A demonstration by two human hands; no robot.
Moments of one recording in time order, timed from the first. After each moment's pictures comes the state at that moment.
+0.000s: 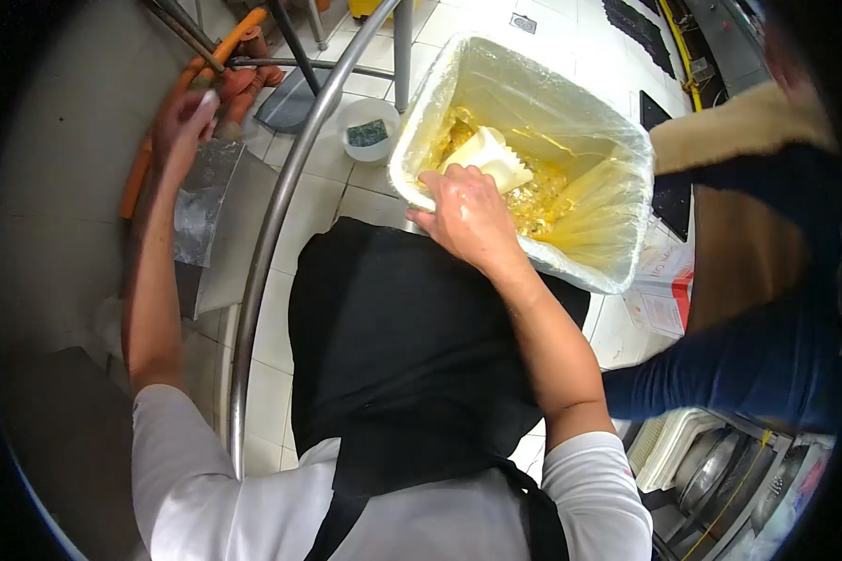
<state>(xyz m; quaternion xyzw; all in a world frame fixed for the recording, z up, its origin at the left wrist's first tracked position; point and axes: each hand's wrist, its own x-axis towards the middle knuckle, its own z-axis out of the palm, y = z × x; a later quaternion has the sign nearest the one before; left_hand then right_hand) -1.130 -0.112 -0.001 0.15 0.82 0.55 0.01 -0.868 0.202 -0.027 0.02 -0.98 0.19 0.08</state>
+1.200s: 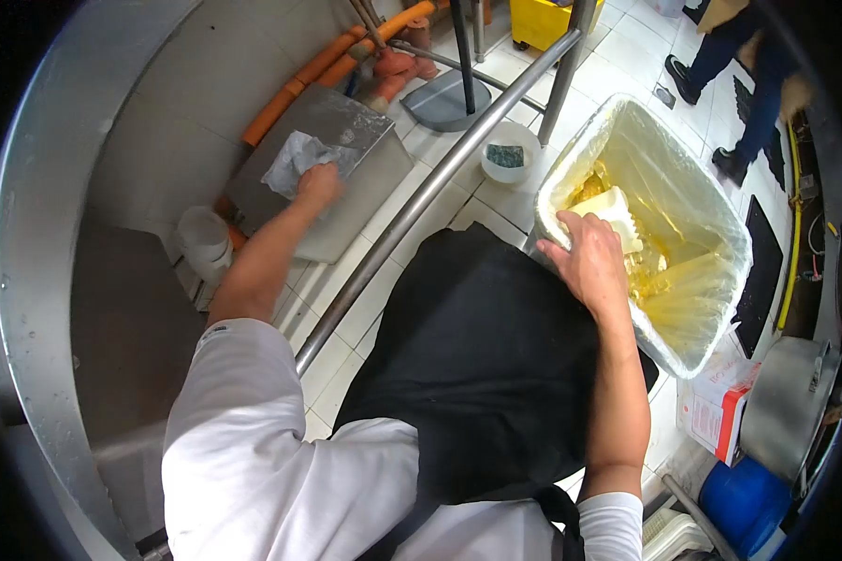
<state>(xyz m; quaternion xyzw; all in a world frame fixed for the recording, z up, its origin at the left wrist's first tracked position) -1.075 -0.226 -0.120 0.02 0.99 -0.04 0.12 -0.868 0.197 -0.022 0.02 -0.97 0.22 0.07</state>
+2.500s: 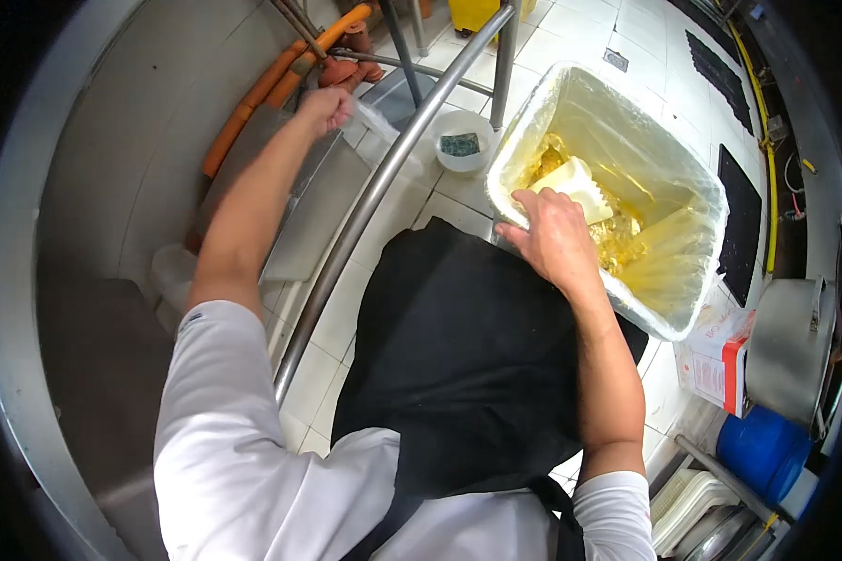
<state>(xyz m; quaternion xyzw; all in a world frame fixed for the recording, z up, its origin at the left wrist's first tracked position) -1.209 -0.106 -0.086 -0.06 0.76 0.59 0.27 -0.866 0.201 -0.015 0.01 -0.97 0.23 0.04</state>
